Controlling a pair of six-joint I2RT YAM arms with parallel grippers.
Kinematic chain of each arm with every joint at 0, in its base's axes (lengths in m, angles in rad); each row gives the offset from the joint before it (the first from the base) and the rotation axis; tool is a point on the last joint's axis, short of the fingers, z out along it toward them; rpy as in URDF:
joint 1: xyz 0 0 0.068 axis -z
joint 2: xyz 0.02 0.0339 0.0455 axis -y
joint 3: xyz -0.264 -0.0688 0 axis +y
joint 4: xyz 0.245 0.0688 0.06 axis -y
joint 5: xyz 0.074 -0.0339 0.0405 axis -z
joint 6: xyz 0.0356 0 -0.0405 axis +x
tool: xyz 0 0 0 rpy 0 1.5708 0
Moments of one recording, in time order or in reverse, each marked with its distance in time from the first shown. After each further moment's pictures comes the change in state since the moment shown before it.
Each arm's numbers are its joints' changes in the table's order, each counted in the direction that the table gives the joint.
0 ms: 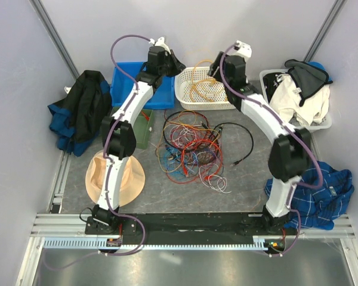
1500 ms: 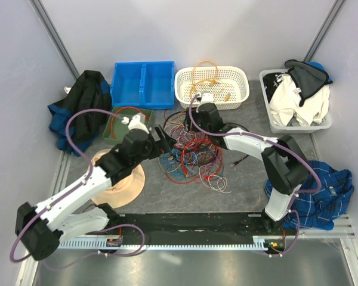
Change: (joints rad) left arm 0.357 1.334 1.565 -0.031 -0.393 -0.258; right arm -0.243 0.084 0.531 0.163 -0.173 -0.097
